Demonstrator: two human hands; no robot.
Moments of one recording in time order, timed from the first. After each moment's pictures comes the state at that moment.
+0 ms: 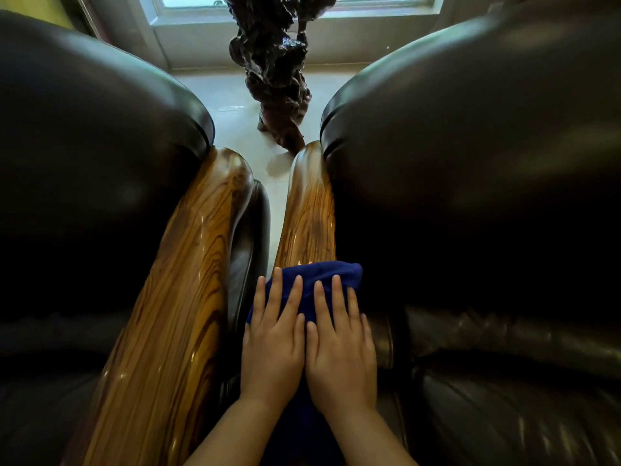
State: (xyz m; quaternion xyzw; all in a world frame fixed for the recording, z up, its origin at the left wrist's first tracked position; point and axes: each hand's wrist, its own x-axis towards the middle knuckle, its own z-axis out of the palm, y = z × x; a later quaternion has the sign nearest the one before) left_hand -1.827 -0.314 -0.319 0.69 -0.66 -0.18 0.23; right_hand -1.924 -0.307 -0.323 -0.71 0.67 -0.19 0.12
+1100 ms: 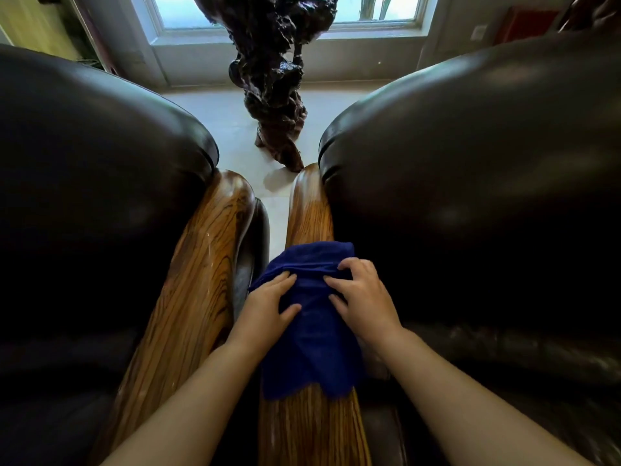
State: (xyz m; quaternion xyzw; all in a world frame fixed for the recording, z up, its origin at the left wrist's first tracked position) left_hand -1.797 -0.380 -0.275 0.65 -0.69 -0.25 0.20; right_hand -1.974 -0.398 -0.281 -0.80 0.56 -0.18 0.10
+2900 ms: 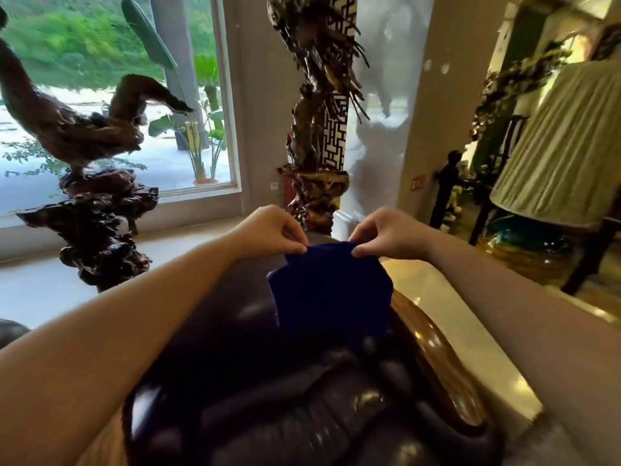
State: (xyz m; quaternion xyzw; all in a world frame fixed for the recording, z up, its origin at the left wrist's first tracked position) left_hand -2.215 -0.179 0.289 0.29 -0.91 -0.22 0.19; right_hand -2.426 -0.082 0.296 -0.72 0.64 -0.23 0.17
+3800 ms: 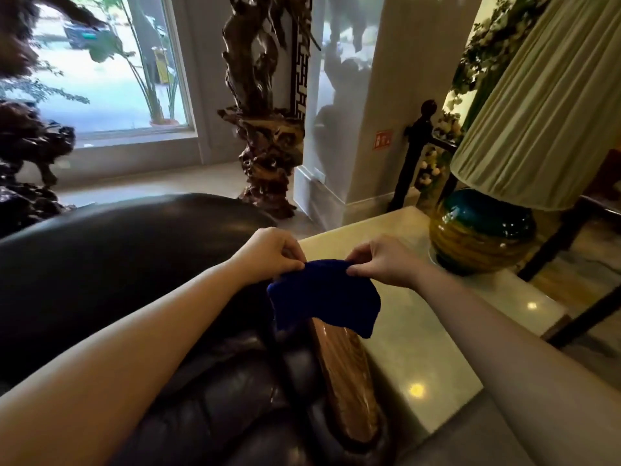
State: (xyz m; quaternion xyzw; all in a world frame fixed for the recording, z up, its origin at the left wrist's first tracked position) left_hand -2.618 -0.197 0.173 0.34 -0.88 -0.29 0.17; right_hand -2.826 -0.097 0.182 -0.65 0.68 -0.22 0.24
